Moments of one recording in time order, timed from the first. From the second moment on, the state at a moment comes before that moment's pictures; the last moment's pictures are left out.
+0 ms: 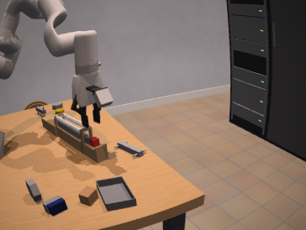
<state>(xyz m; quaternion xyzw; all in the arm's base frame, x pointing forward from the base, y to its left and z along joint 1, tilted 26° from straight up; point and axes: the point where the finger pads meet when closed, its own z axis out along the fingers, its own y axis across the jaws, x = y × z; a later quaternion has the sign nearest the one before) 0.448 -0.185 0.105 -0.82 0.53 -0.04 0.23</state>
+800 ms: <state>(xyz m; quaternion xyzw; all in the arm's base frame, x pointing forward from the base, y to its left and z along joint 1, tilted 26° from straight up) 0.464 -0.170 0.062 -0.82 0.53 -0.04 0.23</state>
